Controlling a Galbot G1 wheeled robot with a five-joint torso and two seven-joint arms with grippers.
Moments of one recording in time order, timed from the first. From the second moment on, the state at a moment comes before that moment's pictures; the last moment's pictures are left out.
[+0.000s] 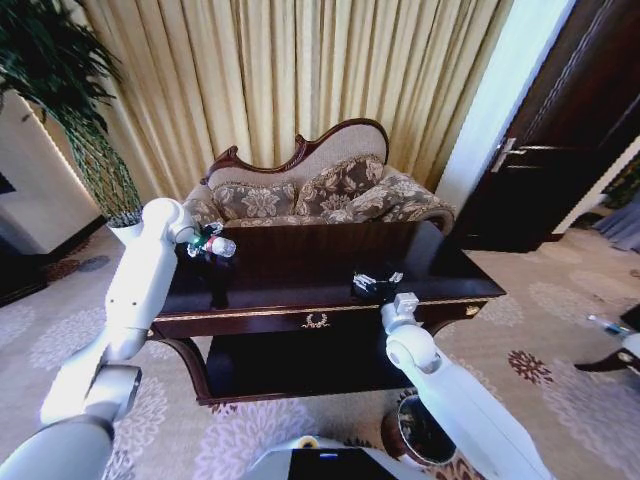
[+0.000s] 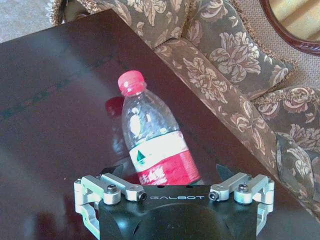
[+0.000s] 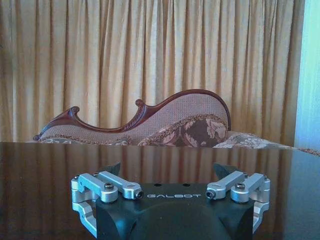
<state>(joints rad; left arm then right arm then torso) 0.25 -1.06 -0.26 -1.33 -1.89 0.60 -1.28 -1.09 1.00 0.14 1.96 0.51 -0.15 0.48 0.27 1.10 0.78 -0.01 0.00</state>
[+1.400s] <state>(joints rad) 0.14 -1.21 -0.22 -1.18 -1.81 0.46 -1.42 -1.08 1.02 0.13 1.93 0.49 -0.11 0.49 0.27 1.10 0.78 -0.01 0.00</state>
